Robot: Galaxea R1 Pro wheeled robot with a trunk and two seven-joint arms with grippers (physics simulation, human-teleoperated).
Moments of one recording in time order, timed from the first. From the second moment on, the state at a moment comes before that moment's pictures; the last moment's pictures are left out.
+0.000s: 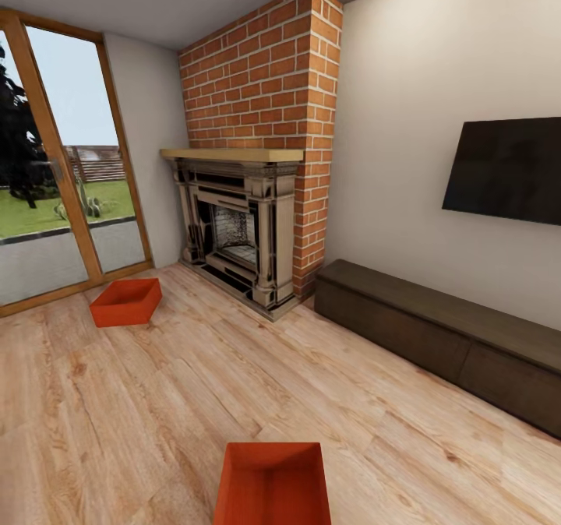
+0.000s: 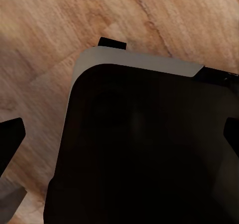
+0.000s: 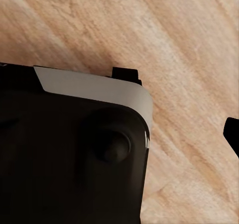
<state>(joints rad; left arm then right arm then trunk) 0.00 0.00 0.06 -0.12 0.18 -0.05 0.01 -0.14 -0.02 0.21 0.03 -0.10 -0.08 0.02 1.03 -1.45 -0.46</state>
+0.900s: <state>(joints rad) 0.00 0.00 0.06 -0.12 0.18 -0.05 0.01 -0.14 -0.02 0.21 0.03 -0.10 -0.08 0.02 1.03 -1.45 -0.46</state>
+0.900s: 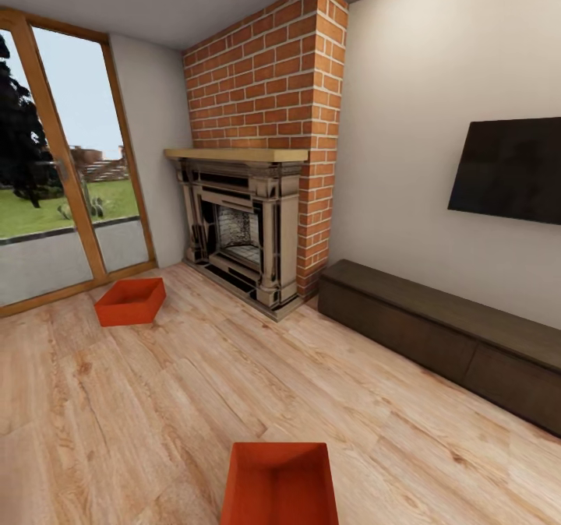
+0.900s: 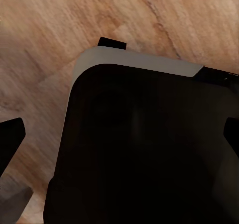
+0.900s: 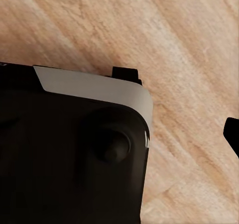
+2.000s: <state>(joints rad) 0.00 0.00 0.06 -0.12 0.18 -0.05 0.01 -0.14 -0.02 0.21 0.03 -0.10 -0.07 0.02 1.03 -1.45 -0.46</state>
